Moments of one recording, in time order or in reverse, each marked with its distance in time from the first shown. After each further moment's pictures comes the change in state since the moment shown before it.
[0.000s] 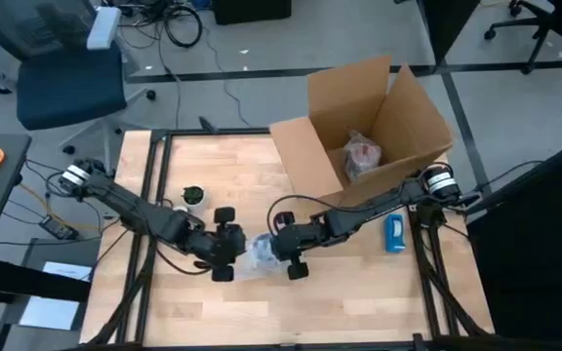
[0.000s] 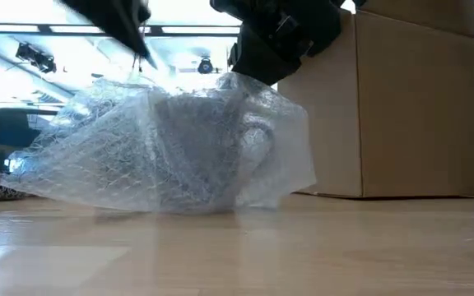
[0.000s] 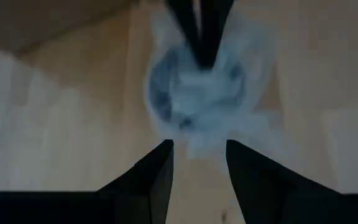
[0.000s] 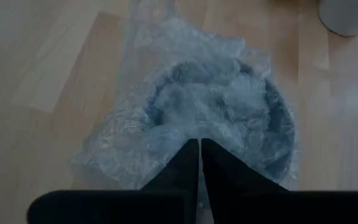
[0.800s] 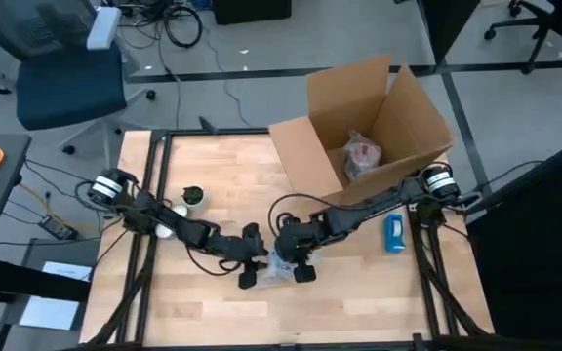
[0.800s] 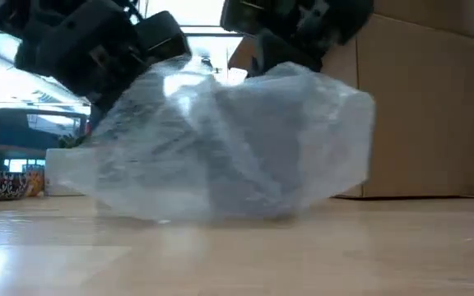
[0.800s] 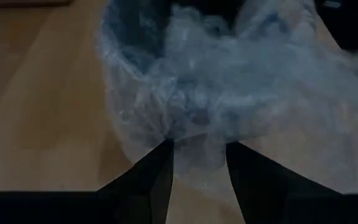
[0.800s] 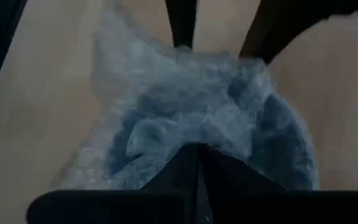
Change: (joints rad) left arm 0.105 0.292 -0.305 1.073 0.238 0.019; right arm -0.006 0.000 -0.002 -0.160 -0.188 0.151
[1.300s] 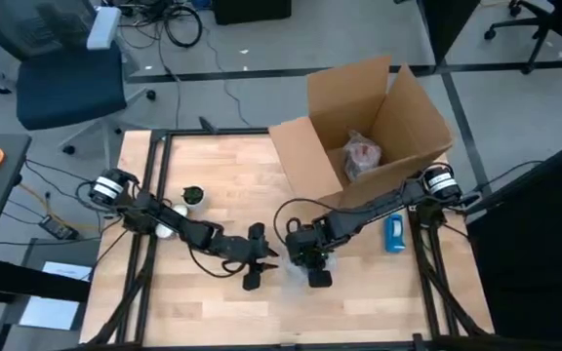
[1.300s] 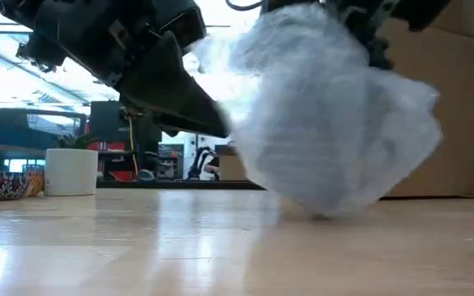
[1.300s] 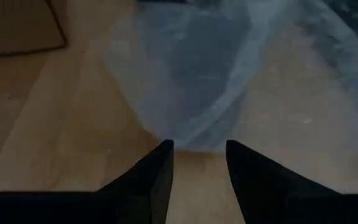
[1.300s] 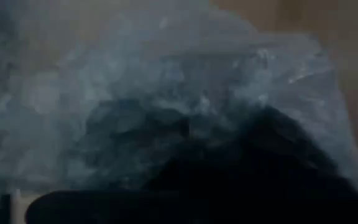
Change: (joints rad) left arm 0.000 0.001 0.042 0.004 -0.029 0.058; right arm 0.053 -0.001 0.025 -0.290 -0.144 0.166
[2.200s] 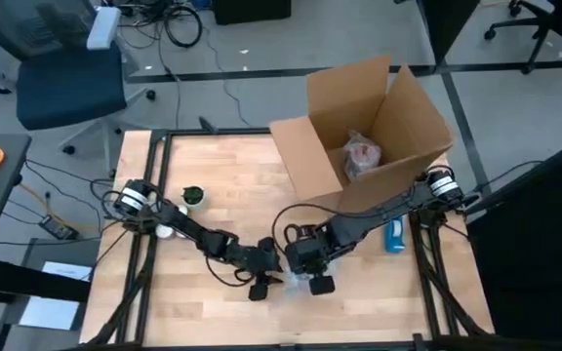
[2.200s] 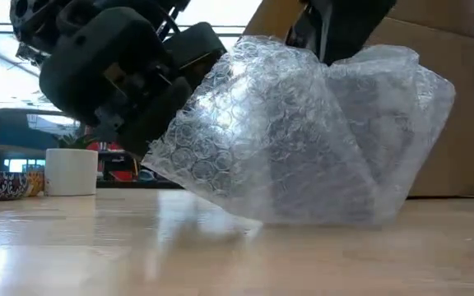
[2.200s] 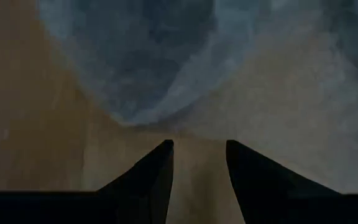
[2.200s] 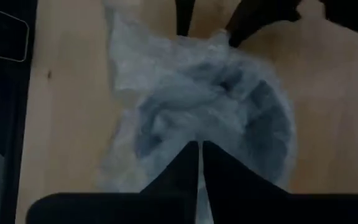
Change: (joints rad) left arm -0.006 0.217 0.111 0.002 0.156 -0.037; right arm 0.067 0.001 0.239 -0.226 0.184 -0.062
